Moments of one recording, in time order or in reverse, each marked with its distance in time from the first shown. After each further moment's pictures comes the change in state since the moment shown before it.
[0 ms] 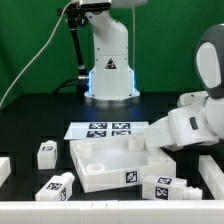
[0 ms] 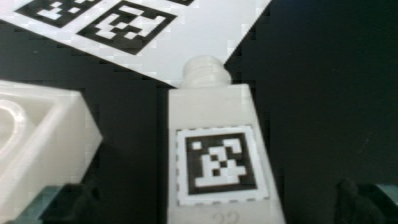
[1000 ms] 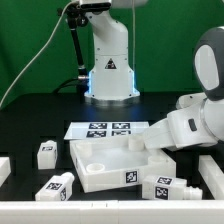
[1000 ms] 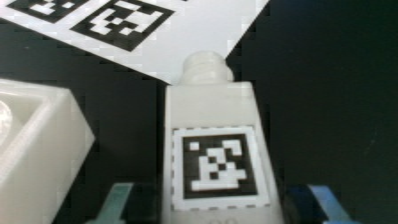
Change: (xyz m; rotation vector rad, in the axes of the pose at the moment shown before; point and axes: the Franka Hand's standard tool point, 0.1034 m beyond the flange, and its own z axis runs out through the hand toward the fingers) arm -0.004 0.000 -0.002 0.002 0.001 -0.007
